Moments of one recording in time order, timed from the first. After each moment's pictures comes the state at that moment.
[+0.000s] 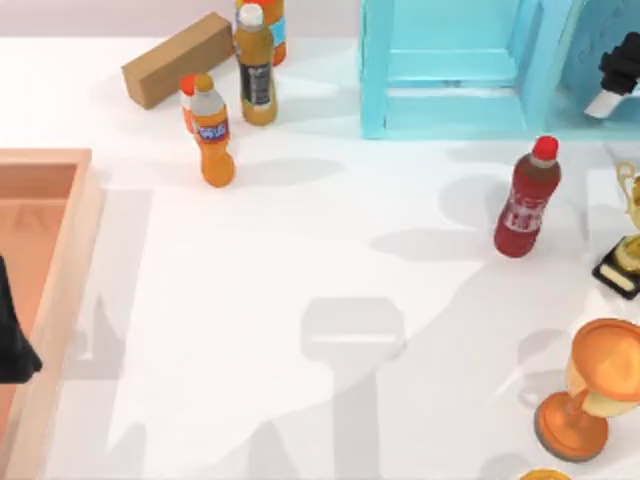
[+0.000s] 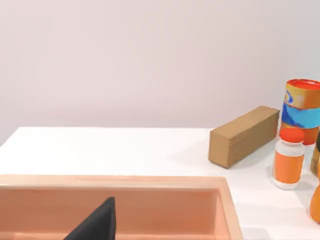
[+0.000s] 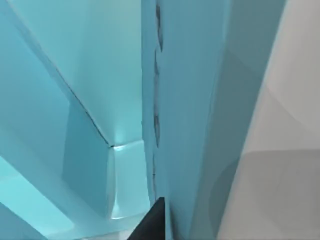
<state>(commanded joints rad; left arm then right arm) 0.00 0.00 0.00 0.00 0.00 0.00 -0.10 2.27 1.38 0.49 -0.25 0.33</state>
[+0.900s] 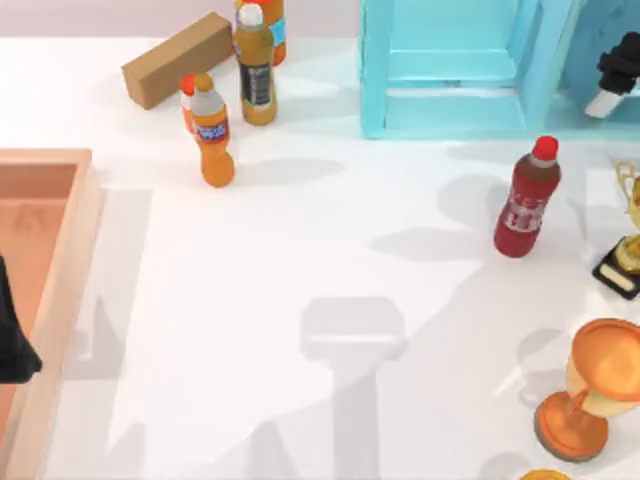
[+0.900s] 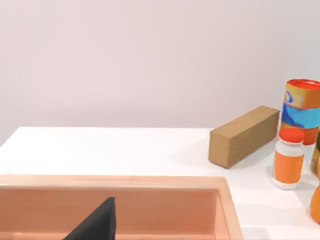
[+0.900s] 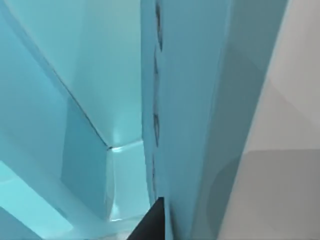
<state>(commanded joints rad) 0.00 0.00 0.00 0.00 0.00 0.00 -0.08 2.21 1.27 0.54 -0.12 0.32</state>
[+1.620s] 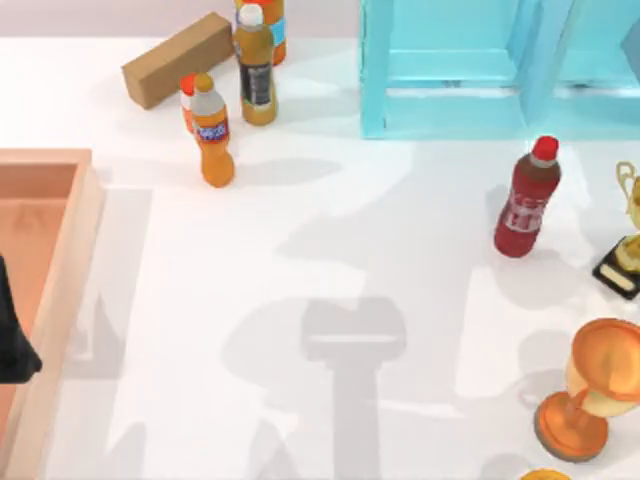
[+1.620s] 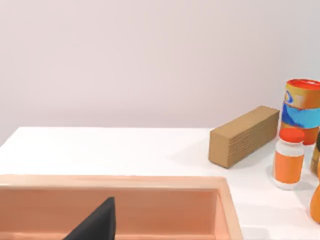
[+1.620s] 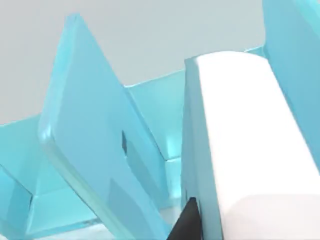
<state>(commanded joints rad) 0.00 0.00 0.00 0.00 0.00 0.00 -0.12 1.51 1.06 0.07 -0.15 0.30</state>
